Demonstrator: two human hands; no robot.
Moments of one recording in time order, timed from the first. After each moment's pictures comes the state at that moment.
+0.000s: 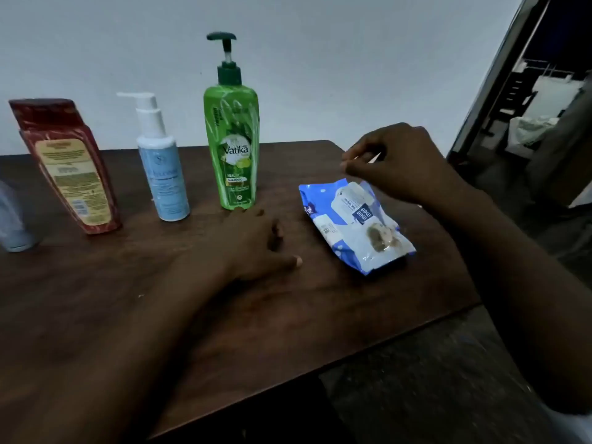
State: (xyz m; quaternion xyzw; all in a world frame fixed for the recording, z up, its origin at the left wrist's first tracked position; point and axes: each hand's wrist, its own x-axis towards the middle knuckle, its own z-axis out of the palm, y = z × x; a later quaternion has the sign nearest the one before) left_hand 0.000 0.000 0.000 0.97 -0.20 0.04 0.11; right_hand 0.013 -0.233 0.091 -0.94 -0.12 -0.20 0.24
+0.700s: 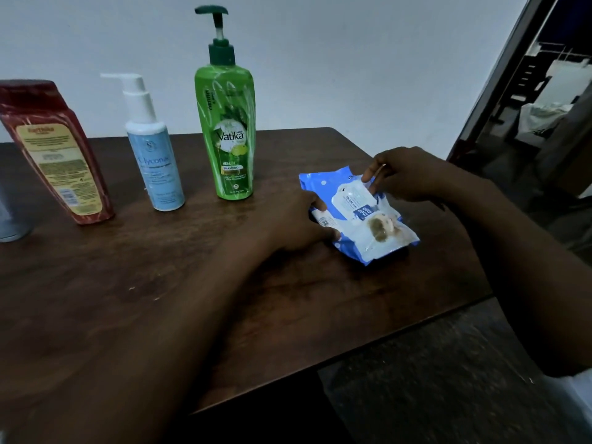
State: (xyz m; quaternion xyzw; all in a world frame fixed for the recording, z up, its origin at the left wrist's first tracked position) left_hand 0.028 -0.055 -0.001 0.94 -0.20 0.00 0.29; right_hand 0.047 -0.271 0.067 -0.99 -0.05 0.00 0.16
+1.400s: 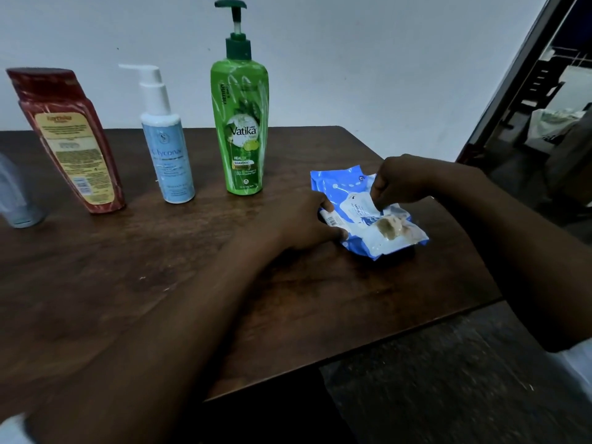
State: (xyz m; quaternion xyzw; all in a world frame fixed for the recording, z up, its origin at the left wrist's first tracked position) left_hand 0.021 -0.052 -0.001 0.94 -0.18 -0.01 0.28; right_hand 0.062 -0.250 0.064 -0.99 -0.06 0.09 -0.04
